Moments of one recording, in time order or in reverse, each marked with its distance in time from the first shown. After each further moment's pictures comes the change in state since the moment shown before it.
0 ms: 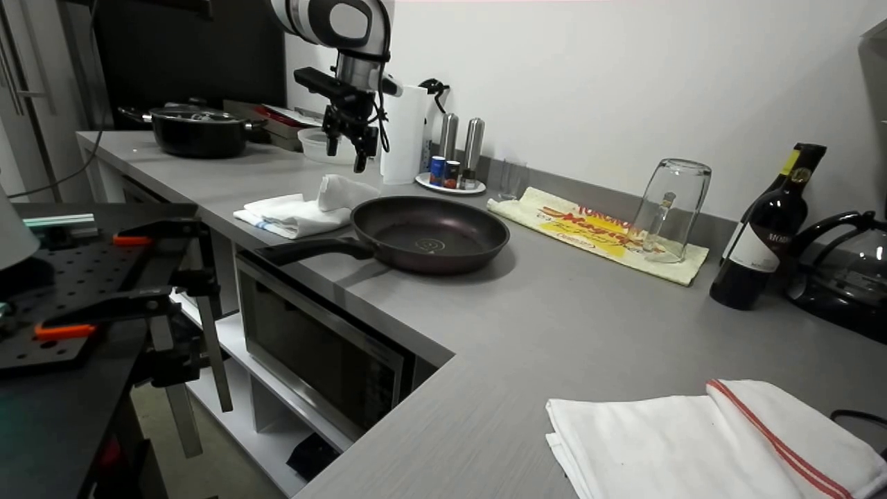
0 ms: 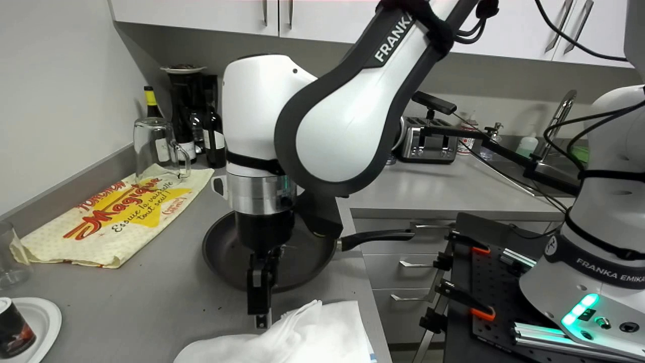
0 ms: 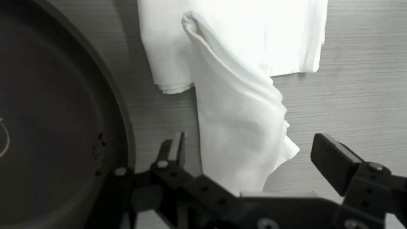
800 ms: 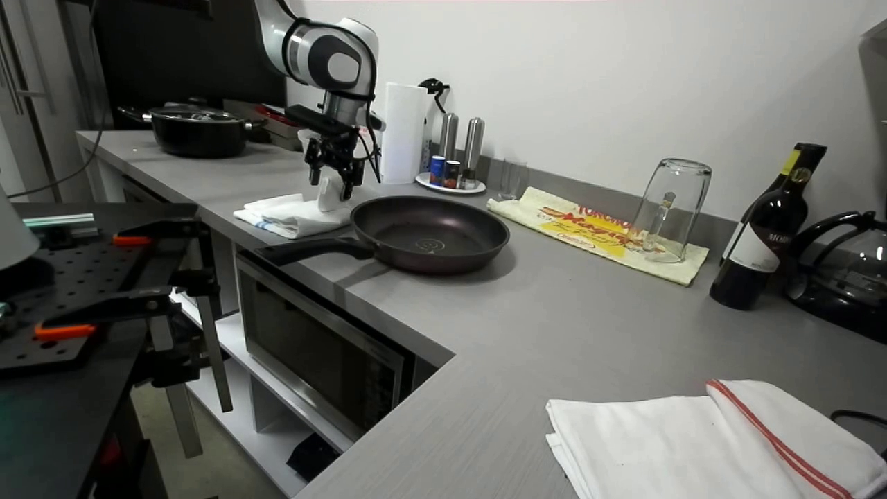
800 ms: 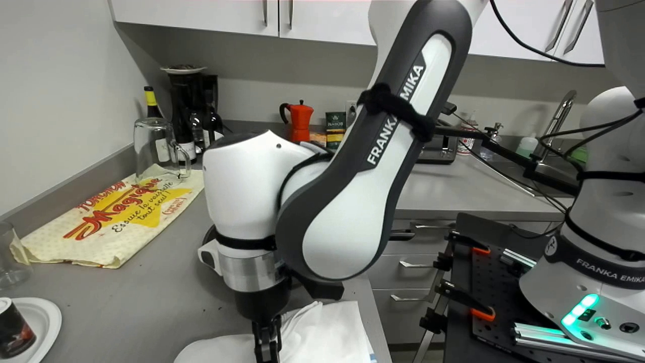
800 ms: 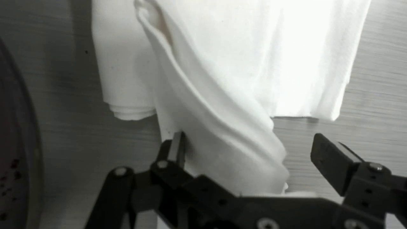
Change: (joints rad) arm 0.083 0.195 -0.017 0.076 -0.138 0.041 0.000
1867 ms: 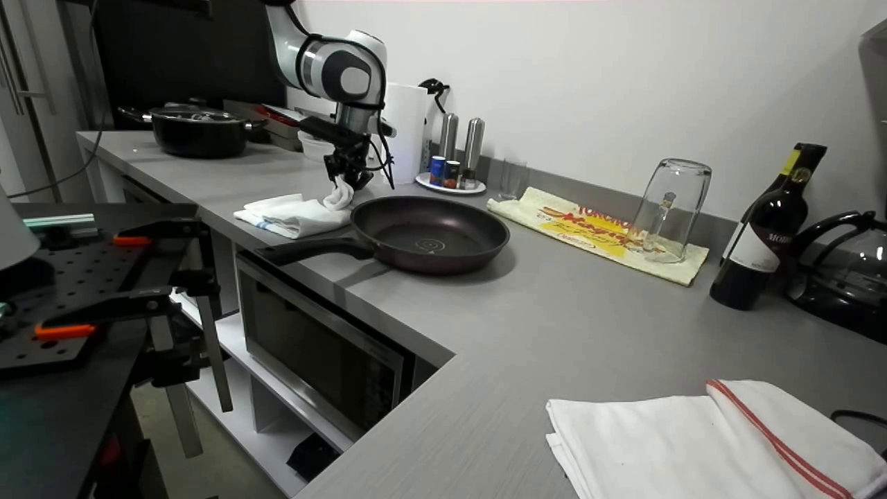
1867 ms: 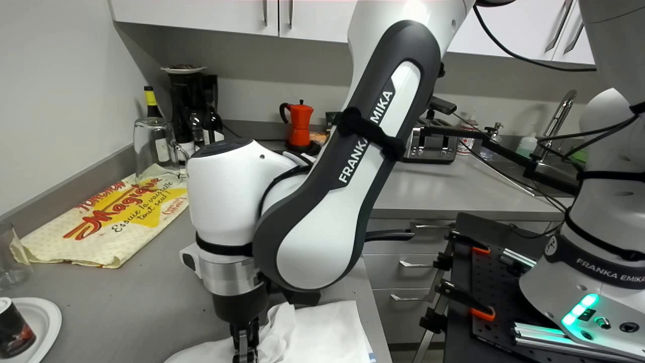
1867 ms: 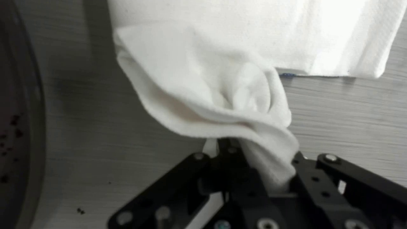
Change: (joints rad) arm 0.008 0.077 -0.019 0.097 -0.031 0.032 0.000
